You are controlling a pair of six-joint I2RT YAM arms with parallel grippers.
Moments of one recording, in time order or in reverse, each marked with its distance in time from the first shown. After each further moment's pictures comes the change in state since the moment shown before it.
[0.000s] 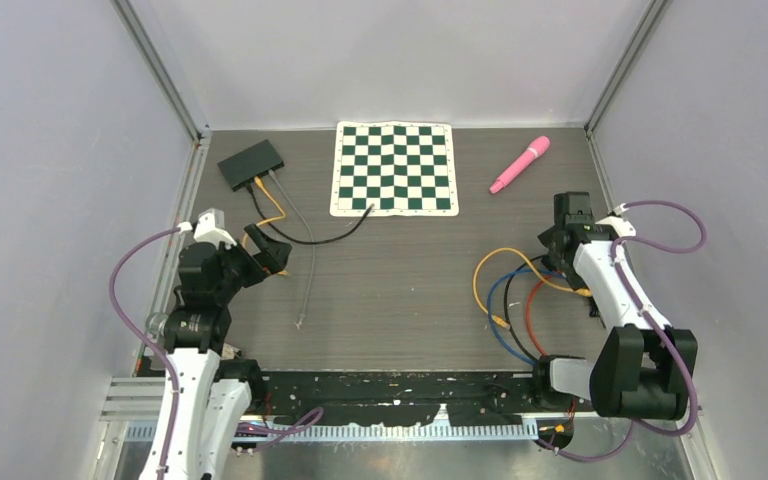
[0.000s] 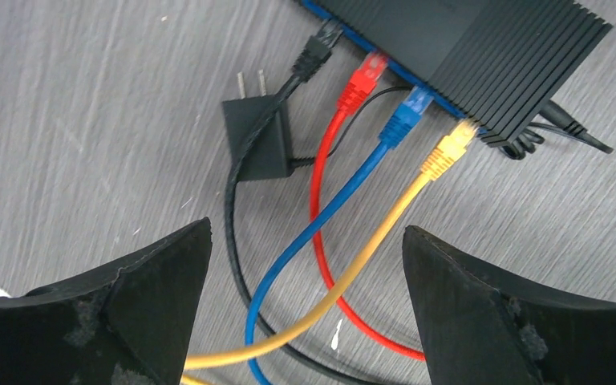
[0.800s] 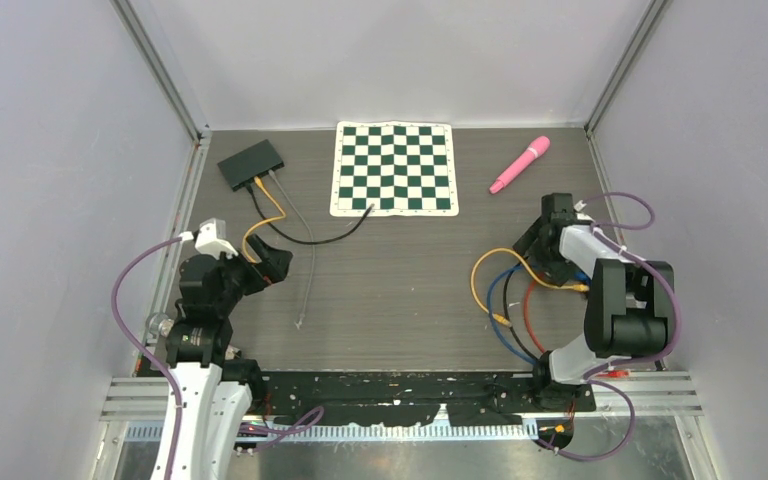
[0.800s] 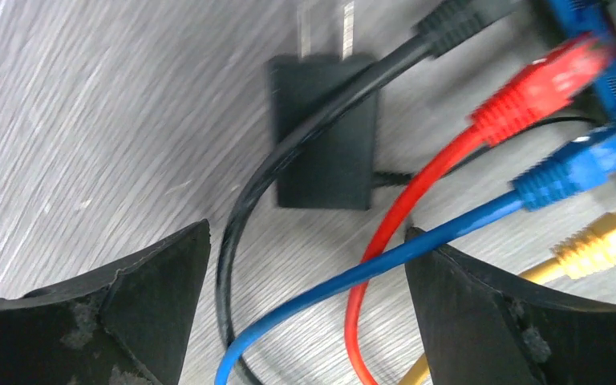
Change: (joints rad) left arm 0.001 -0.092 -0.073 0.001 0.011 0.025; right arm -0.045 0.319 -0.031 0.248 -0.245 -0.246
